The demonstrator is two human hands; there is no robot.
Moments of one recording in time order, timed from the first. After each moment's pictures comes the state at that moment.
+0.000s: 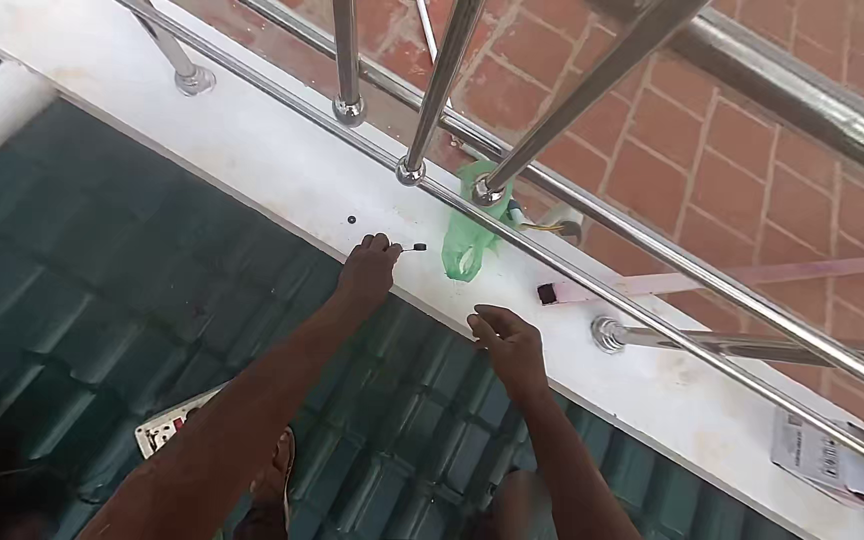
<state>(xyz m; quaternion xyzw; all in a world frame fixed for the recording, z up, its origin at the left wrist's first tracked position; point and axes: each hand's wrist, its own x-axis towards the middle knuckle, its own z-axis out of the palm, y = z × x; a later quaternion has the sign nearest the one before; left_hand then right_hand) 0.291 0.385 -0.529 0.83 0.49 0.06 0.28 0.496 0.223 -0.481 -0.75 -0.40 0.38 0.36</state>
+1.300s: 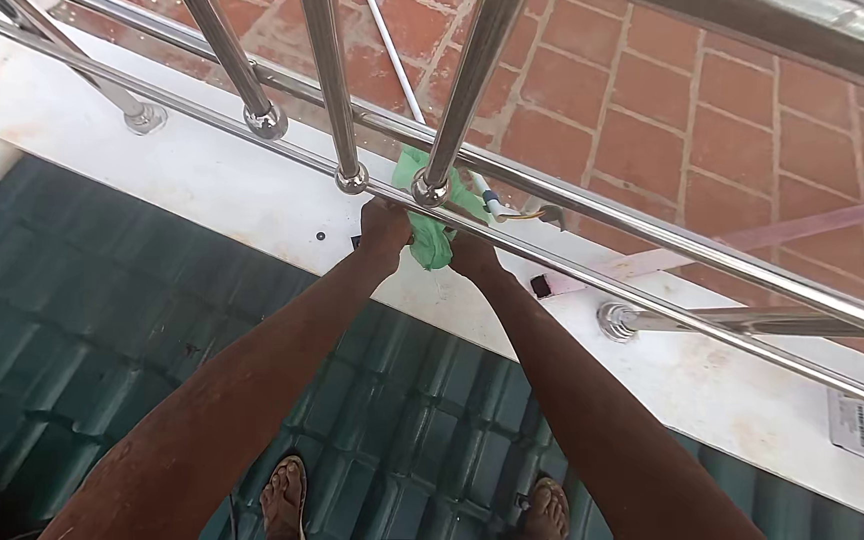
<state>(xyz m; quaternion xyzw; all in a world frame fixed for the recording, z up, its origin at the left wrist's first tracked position) 0.395 0.435 -0.487 0.40 0.59 0.34 0.62 0.536 0.376 -0.524 -0.70 -0.63 0.18 0.29</state>
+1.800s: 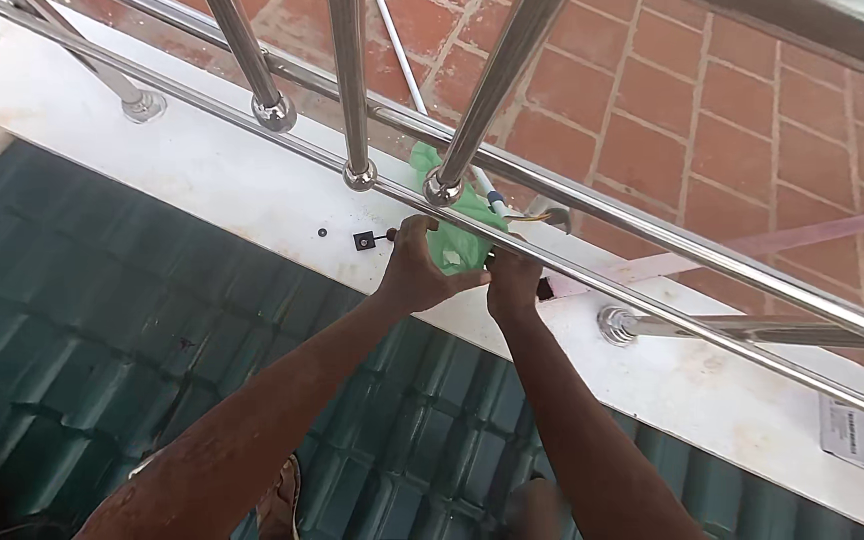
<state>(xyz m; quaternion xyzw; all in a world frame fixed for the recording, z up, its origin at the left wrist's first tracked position) 0.382 0.378 -0.503 0.70 0.44 0.32 0.47 0.530 0.330 -0.516 -0.64 -0.27 0.30 0.65</state>
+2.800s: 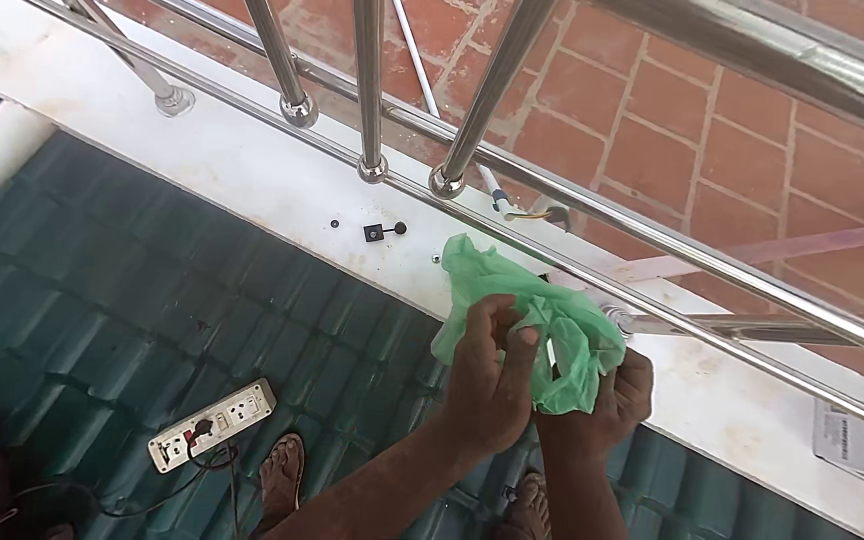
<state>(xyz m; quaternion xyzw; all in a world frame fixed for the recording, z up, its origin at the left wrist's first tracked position) 0.401 0.221 -0.427 0.53 0.34 0.46 0.63 0.504 0.182 -0.444 -0.59 -0.28 0.12 0.75</state>
